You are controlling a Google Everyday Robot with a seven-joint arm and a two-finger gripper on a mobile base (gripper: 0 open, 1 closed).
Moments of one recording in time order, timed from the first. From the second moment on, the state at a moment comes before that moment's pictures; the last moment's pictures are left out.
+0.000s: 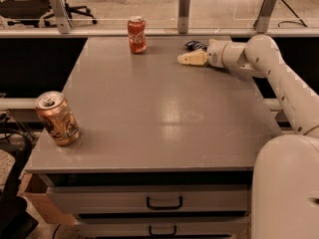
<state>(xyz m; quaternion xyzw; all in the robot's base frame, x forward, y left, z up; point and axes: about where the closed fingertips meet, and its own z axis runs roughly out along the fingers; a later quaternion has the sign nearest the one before) 0.874 -0.158 0.818 -0.29 0.75 0.21 0.56</state>
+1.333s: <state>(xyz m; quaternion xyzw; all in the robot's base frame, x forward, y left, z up) 0.874 -0.157 0.835 -0.29 0.75 0.21 0.56</state>
